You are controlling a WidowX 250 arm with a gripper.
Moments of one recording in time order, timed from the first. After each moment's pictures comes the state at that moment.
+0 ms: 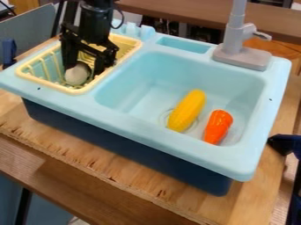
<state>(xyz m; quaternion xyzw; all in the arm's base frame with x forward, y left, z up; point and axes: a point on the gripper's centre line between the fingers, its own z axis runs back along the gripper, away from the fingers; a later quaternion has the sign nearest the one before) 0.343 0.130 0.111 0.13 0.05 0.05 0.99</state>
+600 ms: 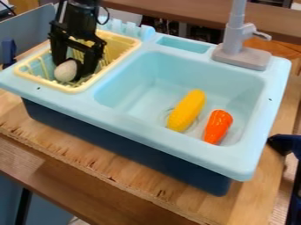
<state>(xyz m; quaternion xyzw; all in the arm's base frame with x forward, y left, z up) 0.339 0.182 0.108 0.13 0.08 0.12 0.98</state>
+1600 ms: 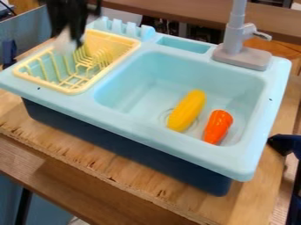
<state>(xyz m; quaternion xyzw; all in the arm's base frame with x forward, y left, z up) 0.322 0.117 0.195 0.08 -0.05 0.11 0.99</state>
